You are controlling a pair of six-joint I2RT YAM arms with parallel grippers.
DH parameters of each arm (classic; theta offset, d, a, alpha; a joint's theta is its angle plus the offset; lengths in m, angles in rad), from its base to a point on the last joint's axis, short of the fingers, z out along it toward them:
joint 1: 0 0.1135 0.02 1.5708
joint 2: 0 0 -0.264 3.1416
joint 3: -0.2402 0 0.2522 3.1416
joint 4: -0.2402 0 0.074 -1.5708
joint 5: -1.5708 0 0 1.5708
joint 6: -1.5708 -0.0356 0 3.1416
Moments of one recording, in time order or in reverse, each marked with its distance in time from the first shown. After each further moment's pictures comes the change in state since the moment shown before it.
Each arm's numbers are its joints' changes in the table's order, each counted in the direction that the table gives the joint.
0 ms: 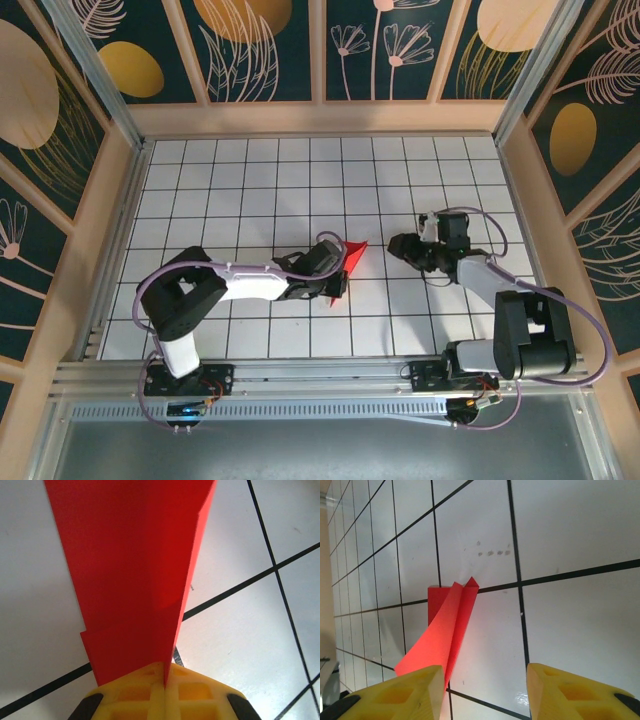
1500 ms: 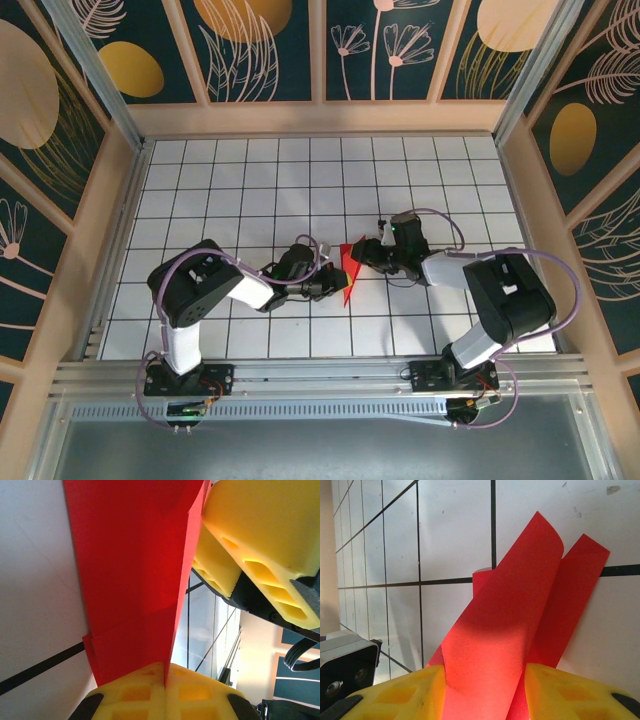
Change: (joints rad) left arm 0.100 -0.098 0.240 0.706 -0.339 0.482; right arm 0.301 -0.243 -0.020 0.312 -0.090 -0.196
